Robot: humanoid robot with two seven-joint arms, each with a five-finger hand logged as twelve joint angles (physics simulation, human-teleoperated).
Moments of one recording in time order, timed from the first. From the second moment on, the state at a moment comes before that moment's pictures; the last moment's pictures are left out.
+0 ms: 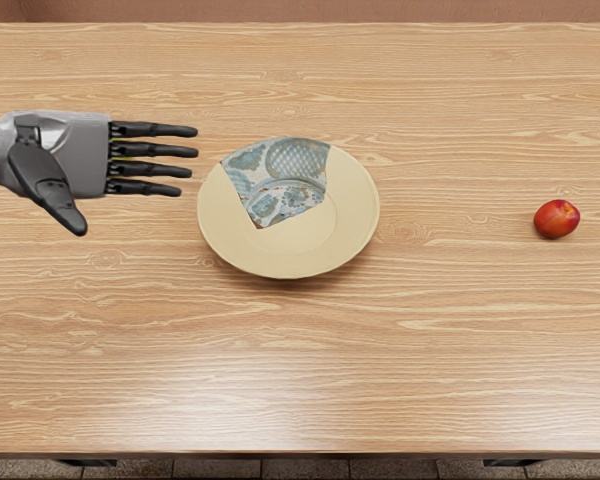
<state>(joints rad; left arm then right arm) -1.02 1.09 -0.55 -1.53 -0.34 -0.61 0.61 0.15 0.00 0.12 0.12 0.07 0.06 -0.44</state>
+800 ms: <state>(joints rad) -1.17 0.82 -0.61 -1.32 0.63 -0.61 0.61 0.15 0.00 0.11 0.12 0.07 0.06 -0.44</state>
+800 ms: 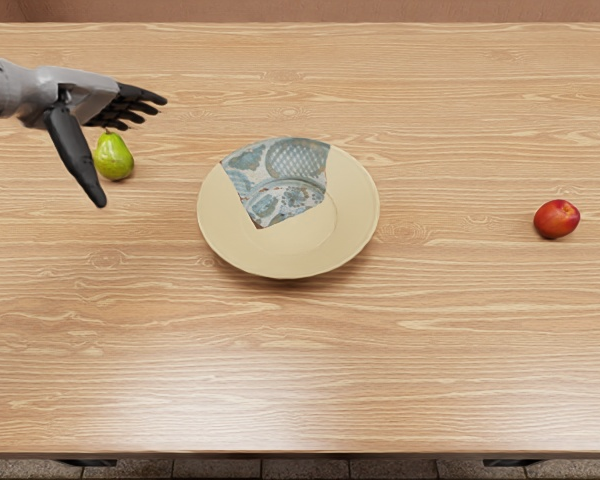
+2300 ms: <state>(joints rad) -1.38 0.20 0.09 -0.27 0.82 -0.32 0.61 0.16 0.00 0.11 0.12 0.07 0.06 -0.44</state>
